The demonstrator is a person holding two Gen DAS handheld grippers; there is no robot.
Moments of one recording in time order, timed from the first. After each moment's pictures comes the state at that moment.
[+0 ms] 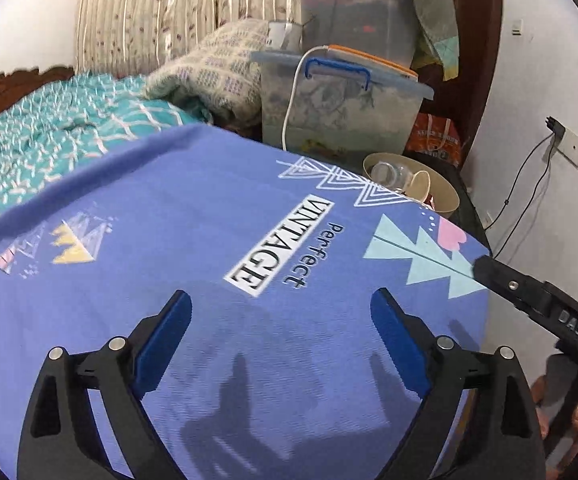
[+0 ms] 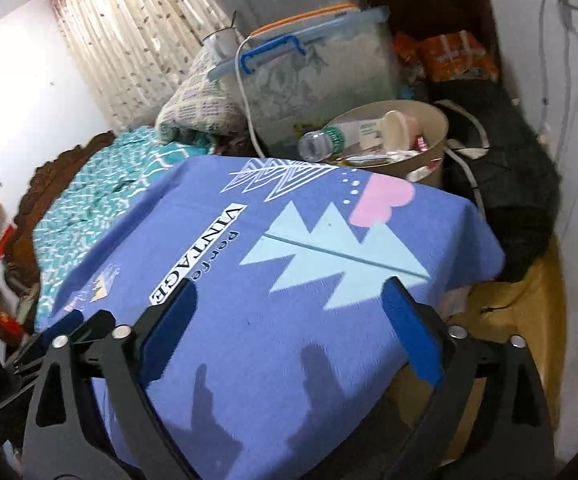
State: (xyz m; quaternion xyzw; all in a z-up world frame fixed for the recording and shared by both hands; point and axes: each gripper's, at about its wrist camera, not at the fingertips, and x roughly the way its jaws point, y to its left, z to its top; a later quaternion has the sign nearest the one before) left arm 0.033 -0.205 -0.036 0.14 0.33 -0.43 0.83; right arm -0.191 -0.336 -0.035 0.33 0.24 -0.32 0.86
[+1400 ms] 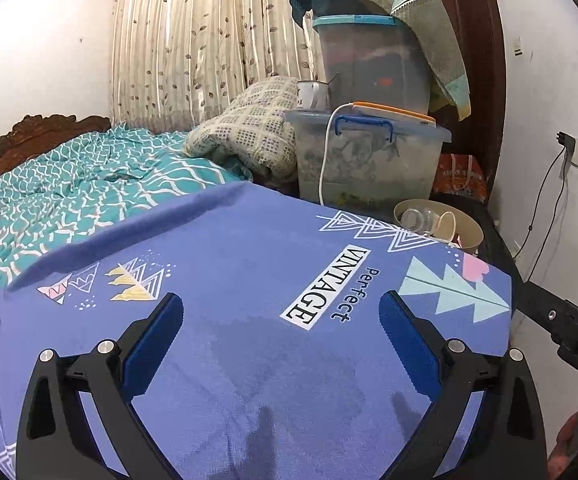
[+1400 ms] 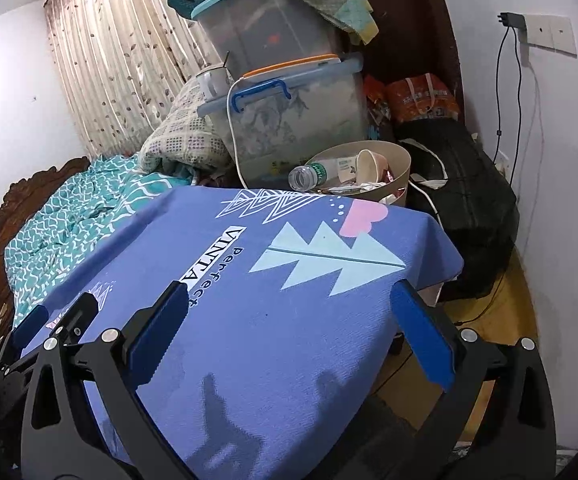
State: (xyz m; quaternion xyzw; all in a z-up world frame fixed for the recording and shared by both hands) left arm 0.021 -0.172 -0.016 0.12 0.23 -0.38 0.89; right arm -0.199 -0.284 -0.009 0.28 0.20 -0.39 0.85
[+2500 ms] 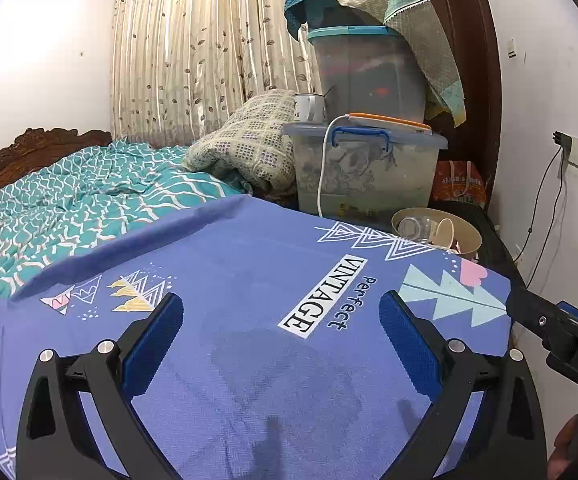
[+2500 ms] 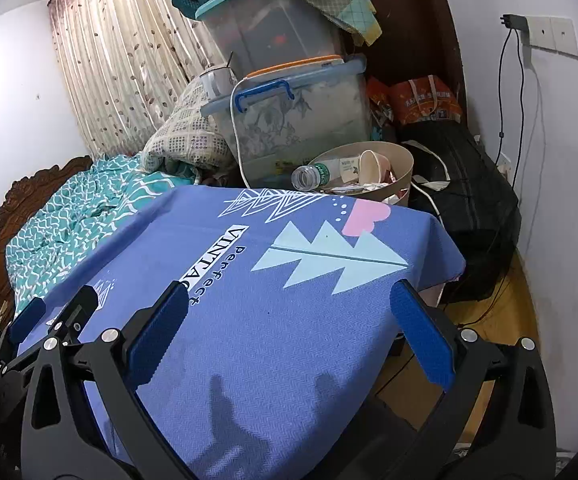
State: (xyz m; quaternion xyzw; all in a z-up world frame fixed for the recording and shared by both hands) left arm 0.012 -0.175 -0.014 0.12 0.20 -0.38 0.89; right arm -0.201 -0.281 -0.011 0.28 0.20 -0.39 0.86
